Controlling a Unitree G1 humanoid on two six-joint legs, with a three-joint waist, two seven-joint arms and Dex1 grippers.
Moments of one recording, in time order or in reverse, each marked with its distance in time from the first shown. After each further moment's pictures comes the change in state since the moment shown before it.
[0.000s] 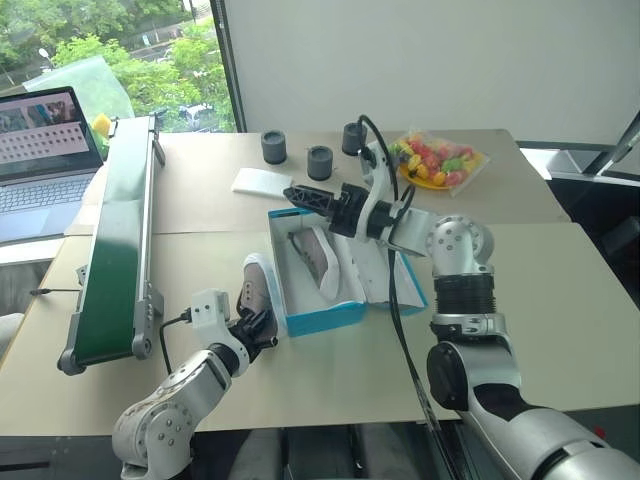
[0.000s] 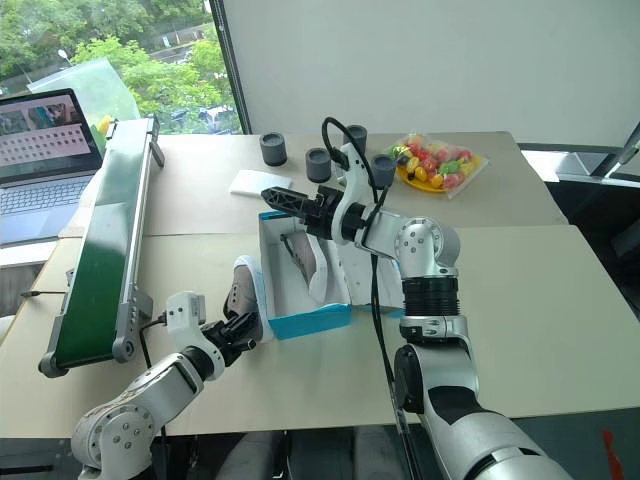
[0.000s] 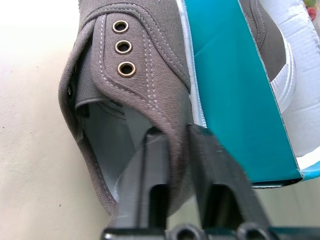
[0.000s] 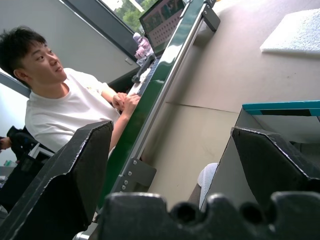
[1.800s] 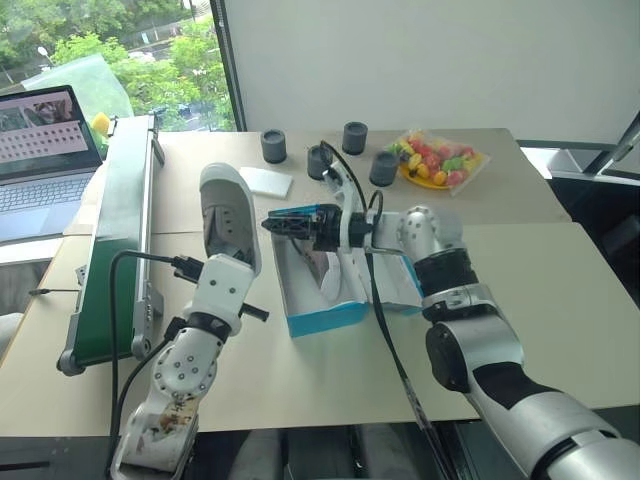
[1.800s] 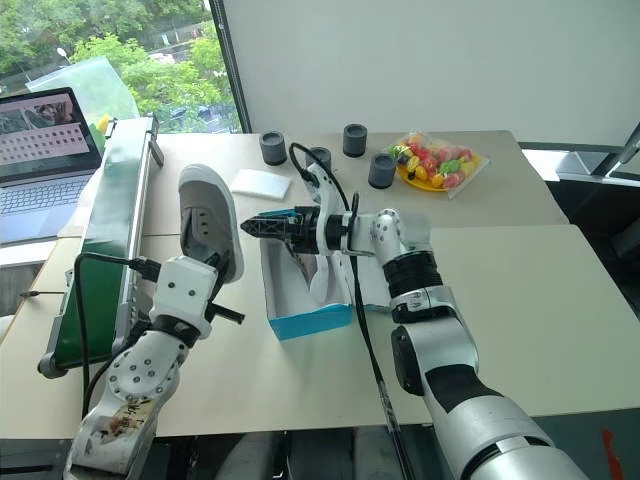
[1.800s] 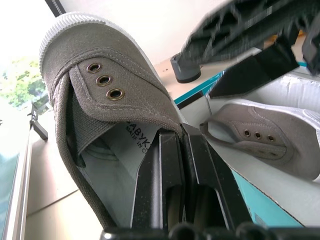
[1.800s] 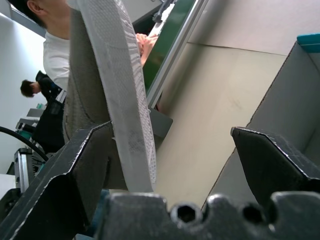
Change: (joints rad) left arm -0.034 0.317 -0.387 -0.155 0.836 -0.508 -0.148; right arm -0.144 -0.026 0.172 0.410 -0.164 -0.084 0.368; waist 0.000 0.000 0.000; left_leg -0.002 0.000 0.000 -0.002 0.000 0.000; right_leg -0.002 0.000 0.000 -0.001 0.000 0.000
